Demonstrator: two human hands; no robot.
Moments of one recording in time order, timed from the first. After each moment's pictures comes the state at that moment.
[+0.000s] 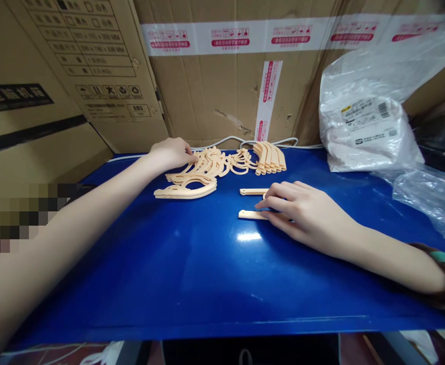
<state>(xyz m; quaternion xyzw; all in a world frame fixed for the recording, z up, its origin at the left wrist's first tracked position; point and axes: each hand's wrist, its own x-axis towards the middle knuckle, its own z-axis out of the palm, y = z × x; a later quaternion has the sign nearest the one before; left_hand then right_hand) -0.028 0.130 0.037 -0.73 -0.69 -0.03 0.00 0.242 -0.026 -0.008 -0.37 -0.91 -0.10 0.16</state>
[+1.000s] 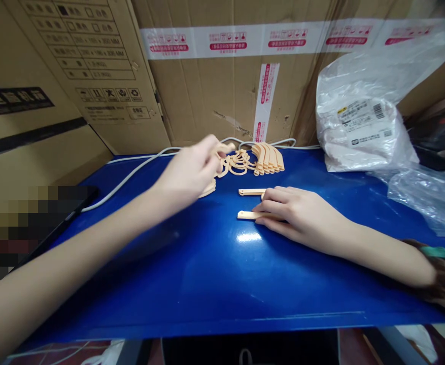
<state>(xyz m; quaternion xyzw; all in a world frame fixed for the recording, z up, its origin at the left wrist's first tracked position) 0.010 0.032 0.036 -0.84 -0.44 -0.31 -0.07 0.240 -0.025 -0.007 -0.37 -0.92 -0.04 0.12</state>
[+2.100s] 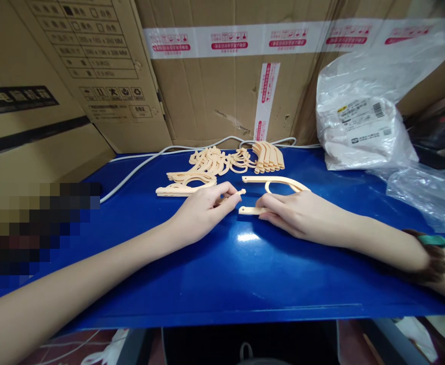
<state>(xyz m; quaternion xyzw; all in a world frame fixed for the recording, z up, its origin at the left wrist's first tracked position) 0.012 -0.001 -0.010 -0.84 -0.39 -0.26 -0.28 0.247 -0.022 -0.010 -0.33 -0.94 -0.05 0.07</state>
